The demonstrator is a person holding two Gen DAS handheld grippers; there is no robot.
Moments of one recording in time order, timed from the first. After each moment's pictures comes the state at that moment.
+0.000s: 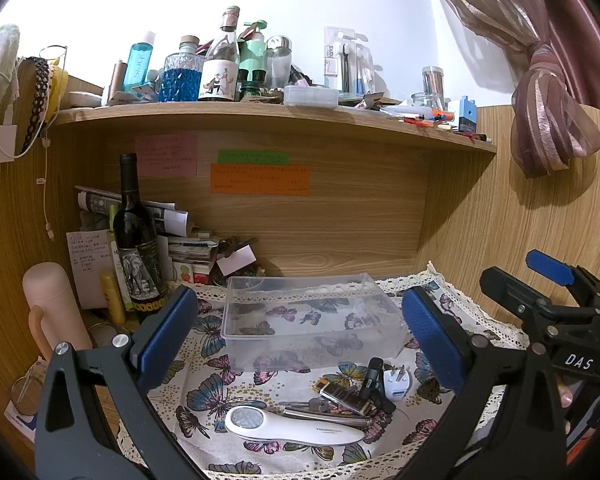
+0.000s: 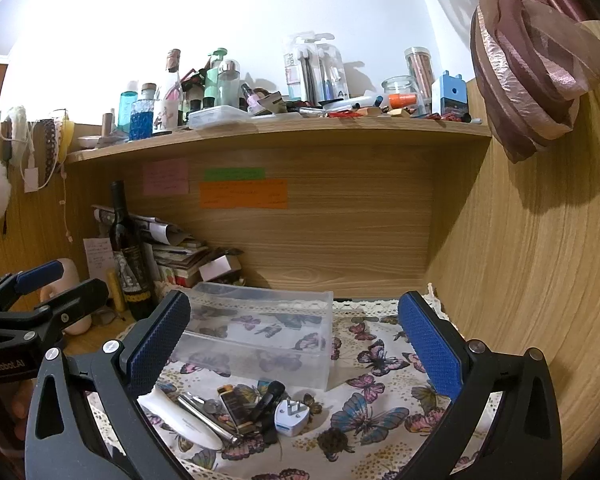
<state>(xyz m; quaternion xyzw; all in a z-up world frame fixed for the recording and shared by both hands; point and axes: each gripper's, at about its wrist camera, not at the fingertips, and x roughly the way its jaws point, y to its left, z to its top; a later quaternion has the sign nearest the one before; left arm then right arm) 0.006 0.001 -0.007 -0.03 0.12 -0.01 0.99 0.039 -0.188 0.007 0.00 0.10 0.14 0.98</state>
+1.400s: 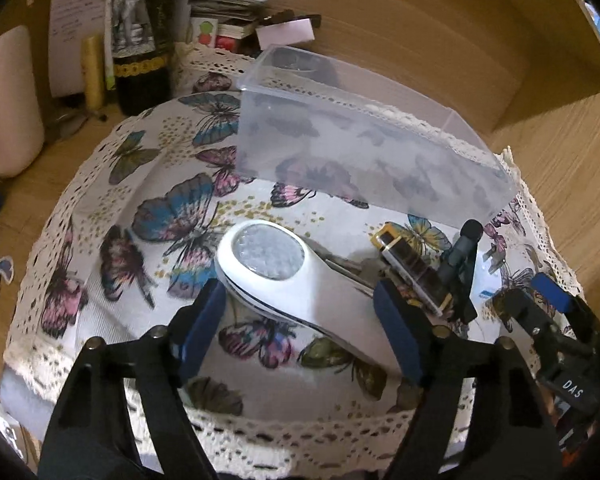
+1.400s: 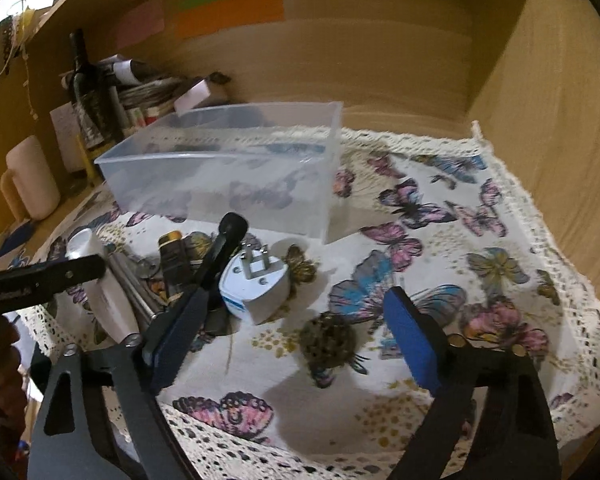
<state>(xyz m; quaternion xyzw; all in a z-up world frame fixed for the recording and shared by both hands) 0.098 0.028 -0.156 -0.16 0.41 0.03 0.90 0.125 -0.191 -0.118 -0.03 0.34 0.19 0.92</state>
